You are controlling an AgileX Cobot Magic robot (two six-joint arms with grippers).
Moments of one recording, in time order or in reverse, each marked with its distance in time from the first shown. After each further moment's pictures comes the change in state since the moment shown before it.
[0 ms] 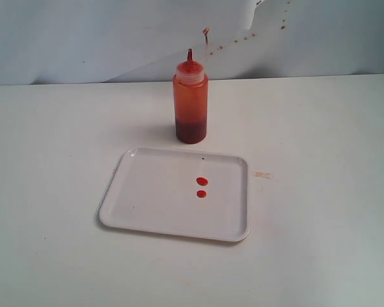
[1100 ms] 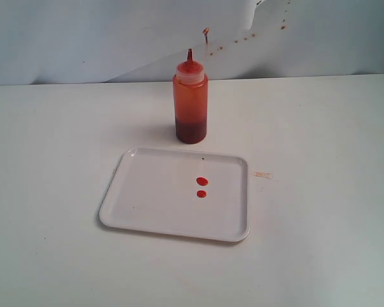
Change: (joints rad) left arm 0.000 -0.002 0.187 -0.563 0.888 0.000; right arm 0.000 0.000 0.000 0.000 0.000 0.000
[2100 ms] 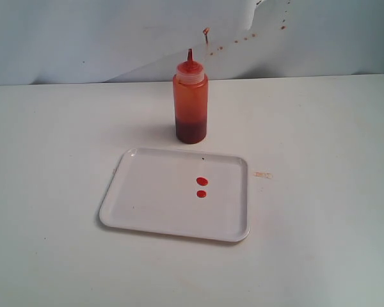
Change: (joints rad) left arm 0.000 0.000 0.167 0.259 0.438 0.001; right arm 0.000 0.000 0.000 0.000 0.000 0.000
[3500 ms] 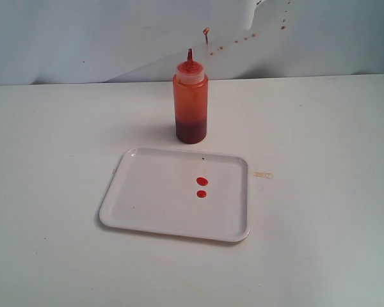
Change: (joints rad) left arm 0.000 0.000 0.000 -0.484 0.148 0.000; right arm 0.000 0.000 0.000 0.000 -0.002 0.000
